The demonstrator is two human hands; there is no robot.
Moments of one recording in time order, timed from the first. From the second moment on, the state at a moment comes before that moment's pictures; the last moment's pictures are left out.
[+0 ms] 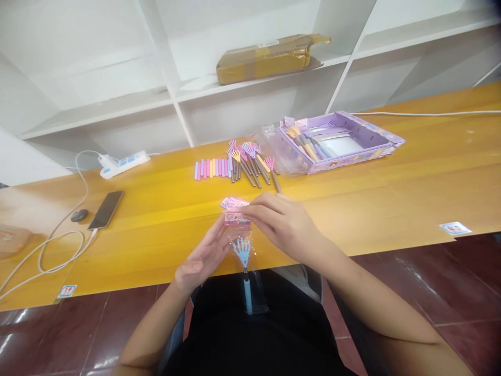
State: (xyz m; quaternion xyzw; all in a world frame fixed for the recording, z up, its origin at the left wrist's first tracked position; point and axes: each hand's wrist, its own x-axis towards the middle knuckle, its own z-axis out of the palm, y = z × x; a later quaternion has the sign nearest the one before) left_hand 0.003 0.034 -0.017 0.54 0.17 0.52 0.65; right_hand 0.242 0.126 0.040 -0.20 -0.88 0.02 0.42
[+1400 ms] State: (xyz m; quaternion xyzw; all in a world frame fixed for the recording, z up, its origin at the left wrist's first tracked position) left_hand -0.001 0.034 -0.020 0.56 0.18 0.51 0.63; right_hand 0.236 0.127 0.041 -0.19 -0.86 0.17 0.45
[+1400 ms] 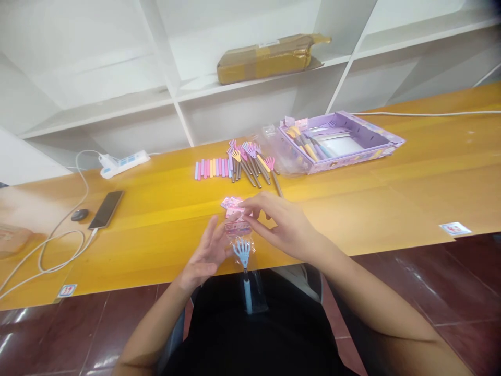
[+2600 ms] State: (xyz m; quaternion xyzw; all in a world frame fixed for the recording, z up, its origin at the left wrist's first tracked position) left_hand 0.004 0.034 -0.032 0.45 0.45 0.58 0.51; right_hand 0.218 0.117 0.031 -0.21 -0.91 0.28 0.23
